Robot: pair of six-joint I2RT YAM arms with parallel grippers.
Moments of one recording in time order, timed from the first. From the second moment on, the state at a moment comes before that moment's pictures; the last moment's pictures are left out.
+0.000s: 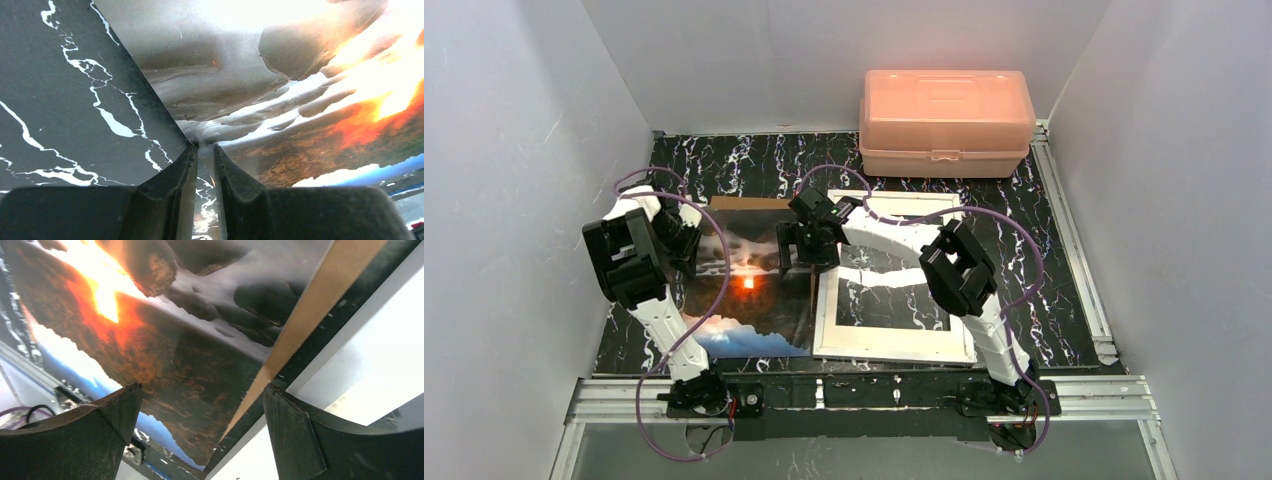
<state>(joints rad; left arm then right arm) 0.34 1.99 1.39 -1.04 0.19 0.64 0.94 2.23 1.82 -0.63 -0.23 0.73</state>
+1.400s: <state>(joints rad) 0.29 1.99 1.38 -1.04 0.15 0.56 0.86 2.20 1.66 -0.46 -0.35 0.88</state>
